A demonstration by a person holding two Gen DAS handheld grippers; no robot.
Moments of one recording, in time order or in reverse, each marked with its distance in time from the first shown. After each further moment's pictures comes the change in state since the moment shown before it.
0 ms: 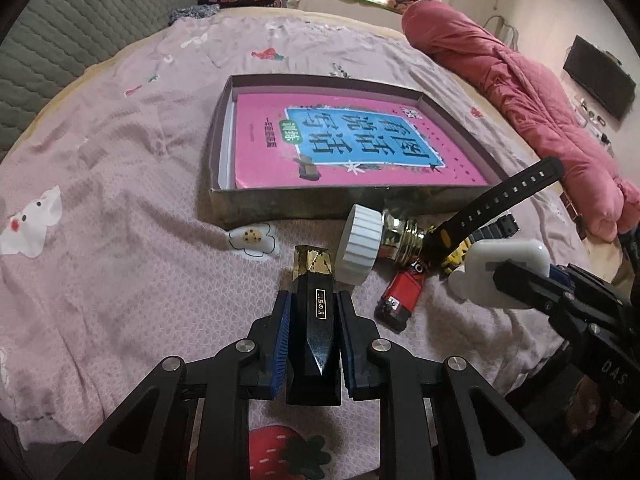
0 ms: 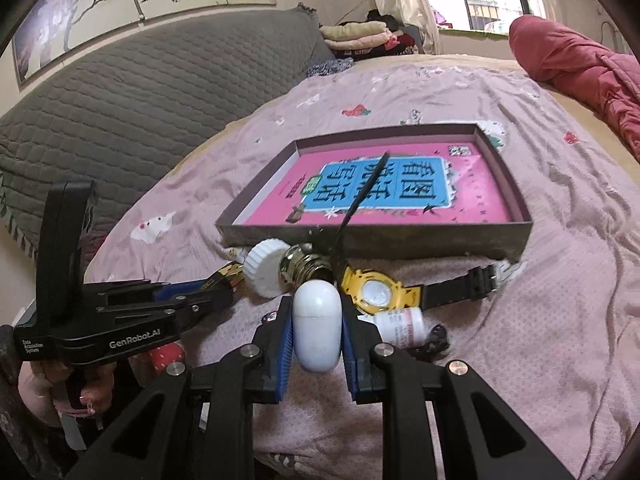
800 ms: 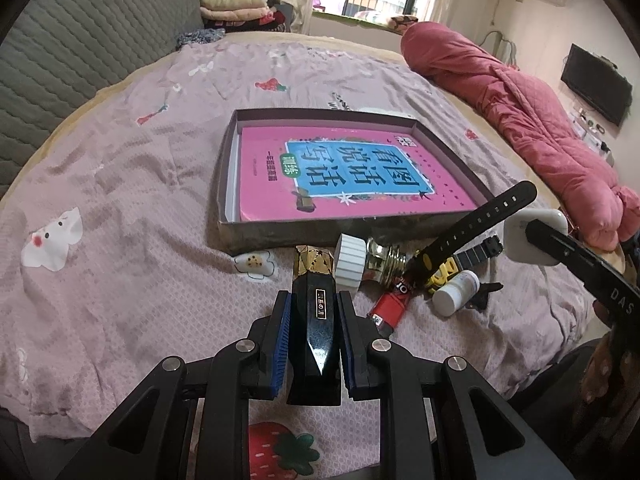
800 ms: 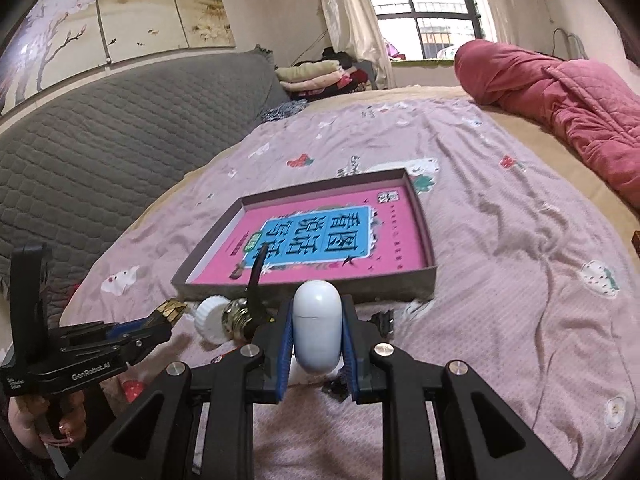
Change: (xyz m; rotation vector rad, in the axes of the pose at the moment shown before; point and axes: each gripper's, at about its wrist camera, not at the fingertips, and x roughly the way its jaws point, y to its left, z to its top) left arm -0.026 -0.008 0.002 0.006 -0.090 0.025; right arm -0.040 -0.038 0.017 0.075 -0.152 -0.137
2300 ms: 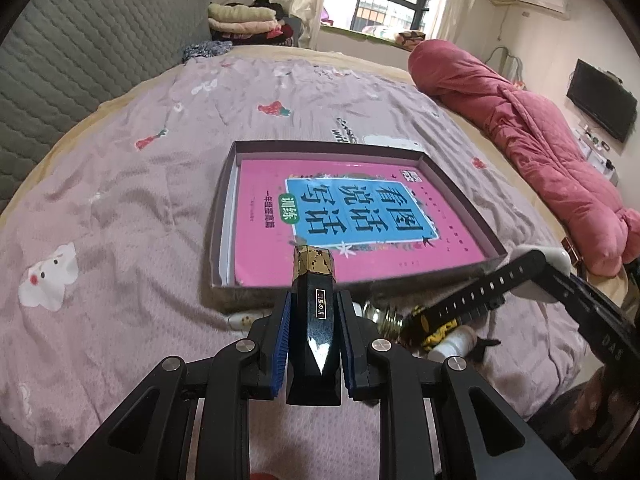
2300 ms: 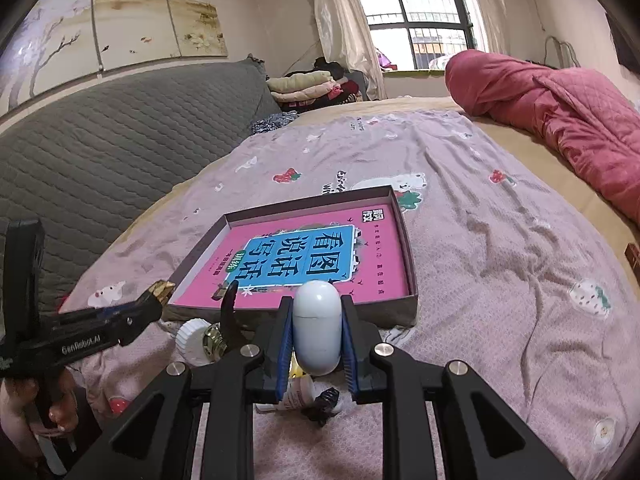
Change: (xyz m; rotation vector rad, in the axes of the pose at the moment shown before) left arm 0.010 -0.004 0.039 -0.036 -0.050 0.012; right arm 0.007 -0.011 0.012 -0.009 -0.037 -0.036
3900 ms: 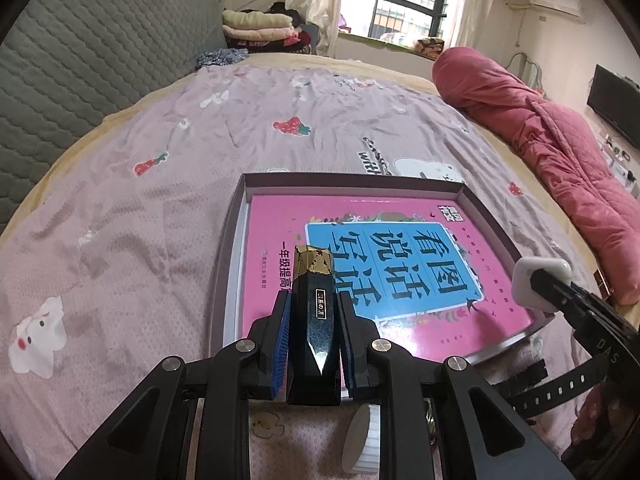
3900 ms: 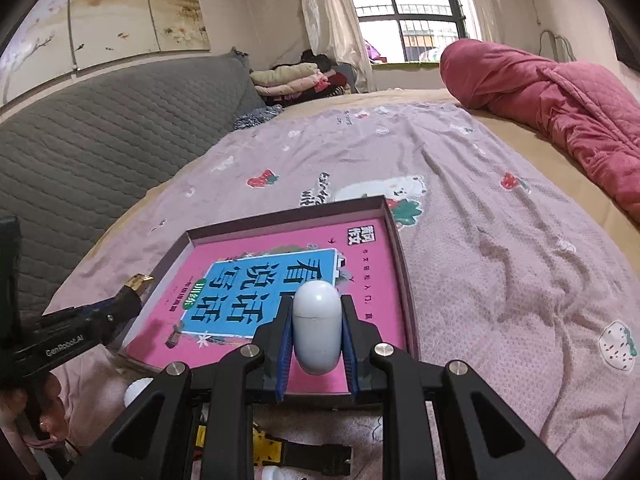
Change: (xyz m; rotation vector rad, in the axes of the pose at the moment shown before) left arm 0.057 0.006 0.053 -0.015 -0.031 0.077; right arm 0.078 -0.021 0.037 0.034 0.030 -0.034
